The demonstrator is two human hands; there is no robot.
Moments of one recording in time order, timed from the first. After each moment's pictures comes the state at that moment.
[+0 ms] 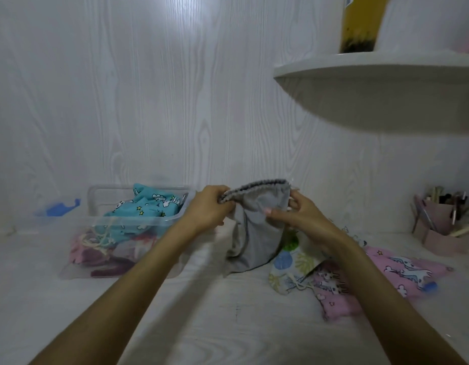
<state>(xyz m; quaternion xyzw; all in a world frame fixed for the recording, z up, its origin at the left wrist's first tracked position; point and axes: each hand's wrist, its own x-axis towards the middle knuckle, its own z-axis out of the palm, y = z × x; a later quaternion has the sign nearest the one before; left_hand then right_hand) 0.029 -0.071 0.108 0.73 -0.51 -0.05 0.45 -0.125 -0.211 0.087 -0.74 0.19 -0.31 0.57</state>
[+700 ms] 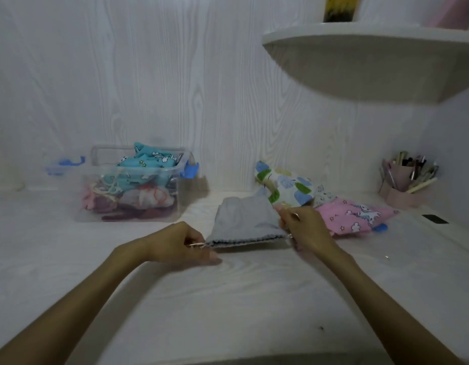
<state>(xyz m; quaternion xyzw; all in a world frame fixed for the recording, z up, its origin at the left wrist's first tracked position) 0.001 0.036 0.013 0.74 -0.60 -0.19 0.24 -0.207 -0.152 0.020 -0.85 0.32 -0.33 0.25</state>
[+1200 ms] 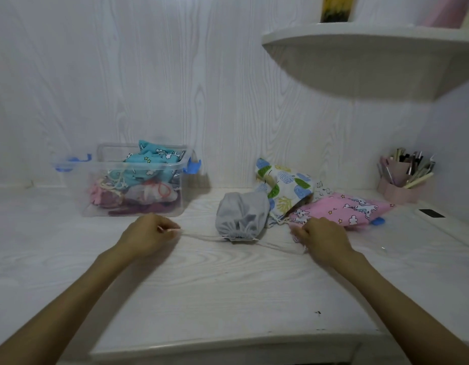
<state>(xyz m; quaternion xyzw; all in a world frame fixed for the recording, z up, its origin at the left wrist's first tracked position) 0.027 0.070 -0.001 0.85 -0.44 -0.05 0.27 -0.244 -0.149 0.007 -0.90 0.40 -0.15 -0.03</state>
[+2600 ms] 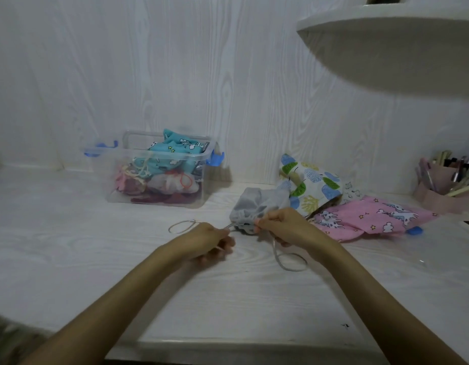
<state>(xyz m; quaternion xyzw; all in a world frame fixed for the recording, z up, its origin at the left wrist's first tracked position) -0.040 0.042 0.007 0.79 -0.31 -0.35 0.40 -0.170 -0.094 0.032 -0.85 0.27 -0.13 0.44</state>
